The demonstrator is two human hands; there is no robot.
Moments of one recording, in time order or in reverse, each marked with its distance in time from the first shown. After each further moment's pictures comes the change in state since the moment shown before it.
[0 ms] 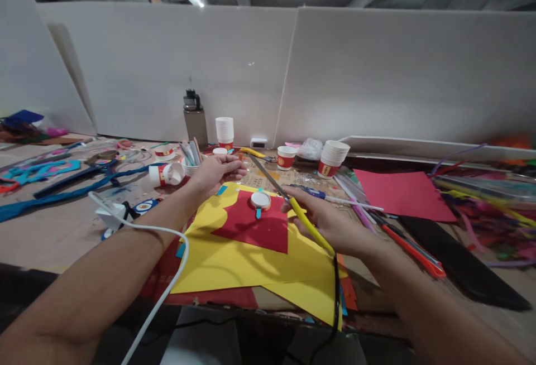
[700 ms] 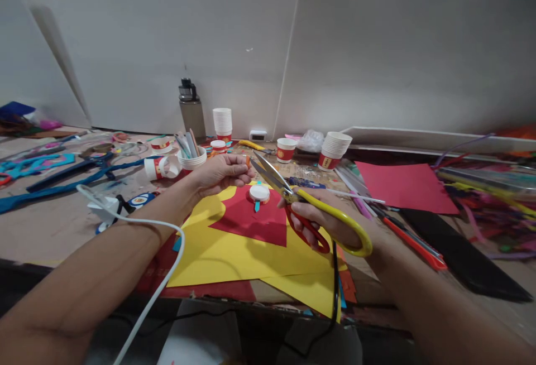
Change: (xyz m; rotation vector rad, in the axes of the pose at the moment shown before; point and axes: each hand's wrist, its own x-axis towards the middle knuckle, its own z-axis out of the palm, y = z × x) left_hand -0.006 -0.004 -0.002 -0.035 -0.406 -0.160; right_hand -0.010 0.003 0.000 0.294 -0.094 0.388
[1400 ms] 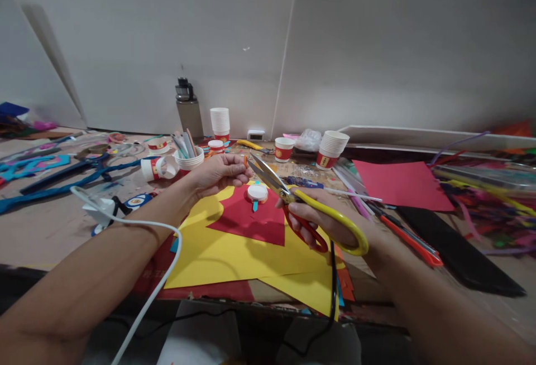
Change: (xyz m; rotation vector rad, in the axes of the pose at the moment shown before) left_hand -0.001 -0.001 0.004 0.018 0.009 0.014; right_hand -0.003 -0.008 0.003 -0.061 0.021 0.043
